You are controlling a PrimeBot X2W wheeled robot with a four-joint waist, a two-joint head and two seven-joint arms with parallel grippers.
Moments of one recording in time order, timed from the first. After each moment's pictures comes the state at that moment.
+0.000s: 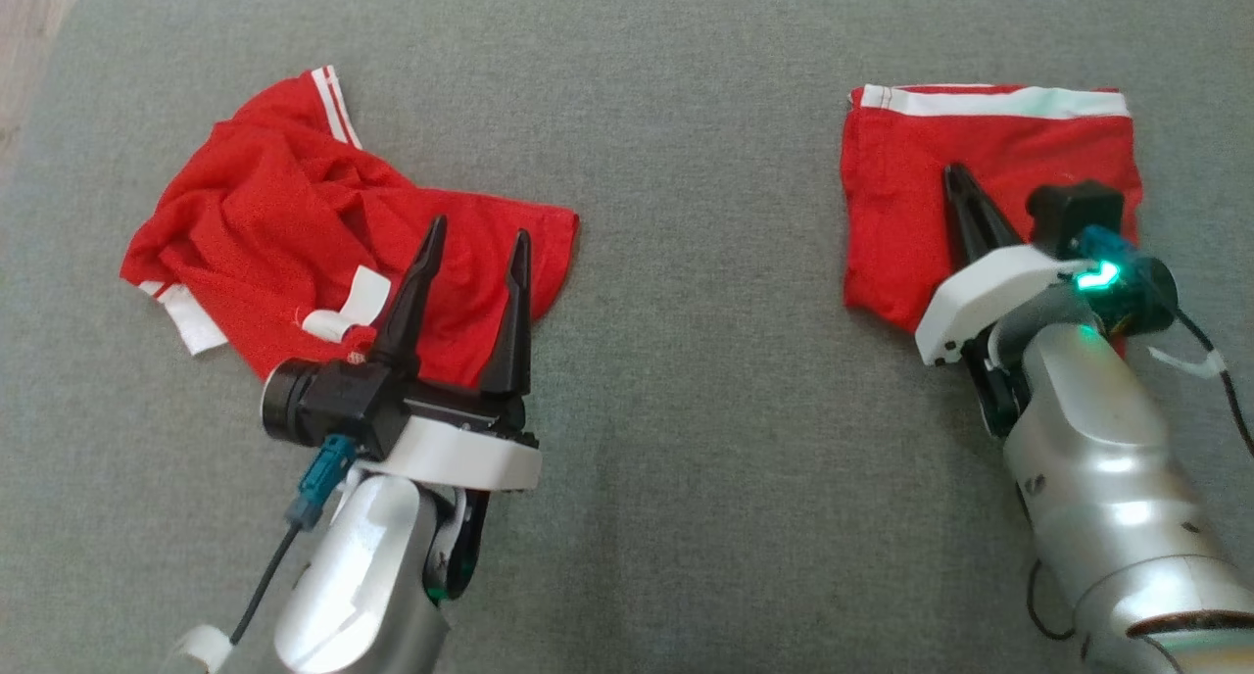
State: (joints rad) left arm -0.34 0.04 -0.35 0.28 -0.27 0.00 -0.26; right arm -0.74 -0.07 0.02 1.05 -0.01 0.13 -0.25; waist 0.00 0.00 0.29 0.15
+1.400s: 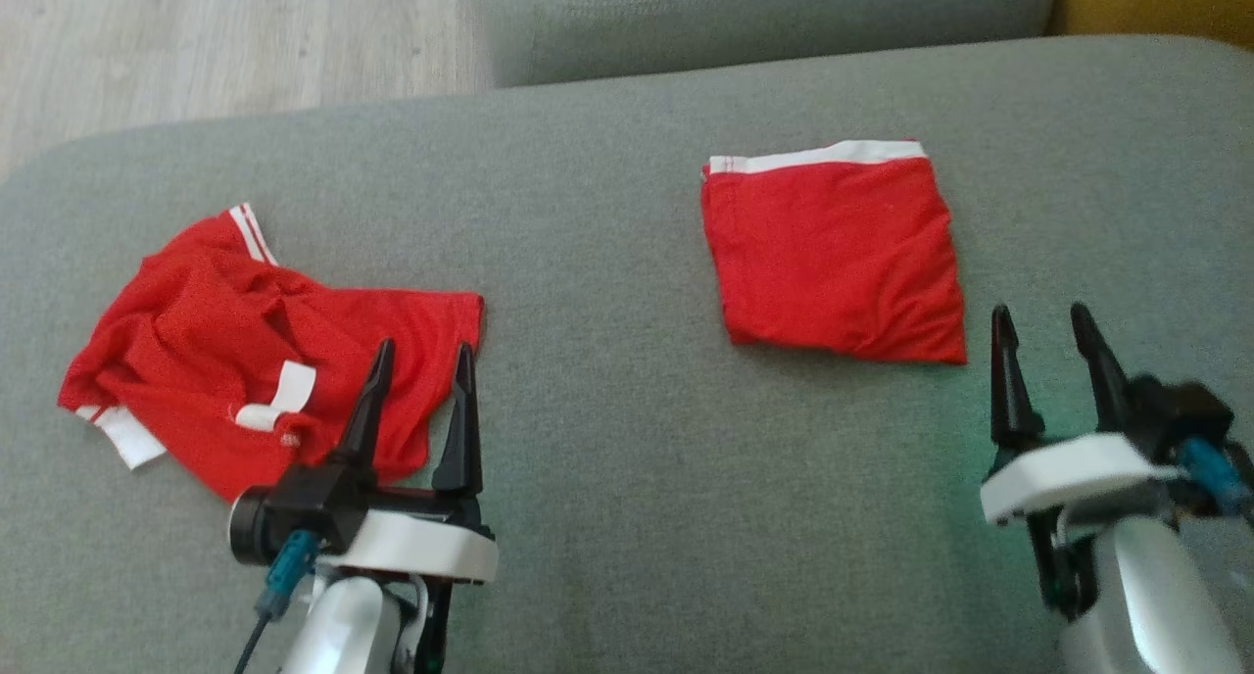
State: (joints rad) left arm -0.16 0.04 -0.26 0.30 -0.27 -0.01 -0.26; right arm -0.18 -0.05 -0.08 0.38 0.08 0.13 -0.20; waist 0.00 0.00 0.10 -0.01
